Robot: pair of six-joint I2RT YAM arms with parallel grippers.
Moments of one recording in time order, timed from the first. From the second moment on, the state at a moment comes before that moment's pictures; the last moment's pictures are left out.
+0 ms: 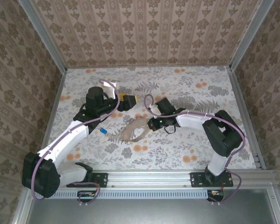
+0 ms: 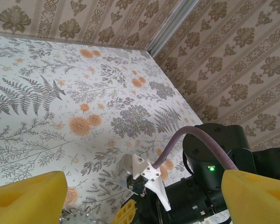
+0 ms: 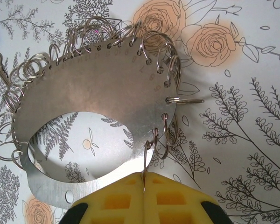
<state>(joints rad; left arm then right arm) -0.48 1.18 0.84 0.05 0.50 -0.47 0.59 1.75 0.96 -0.19 -0.35 0.21</state>
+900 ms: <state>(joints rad) -0.37 1.27 1.03 -0.07 0.76 -0.36 0.44 1.42 1.08 0.03 -0.60 0.24</state>
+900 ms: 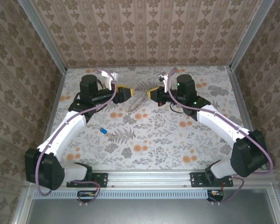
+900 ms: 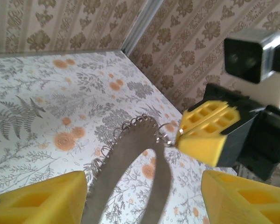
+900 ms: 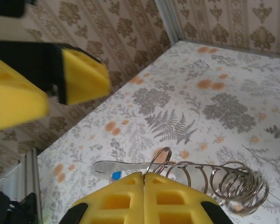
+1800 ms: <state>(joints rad) -0.36 1.32 1.03 -0.01 0.84 -0.35 0.38 1.37 0.98 0.00 -0.68 0.30</state>
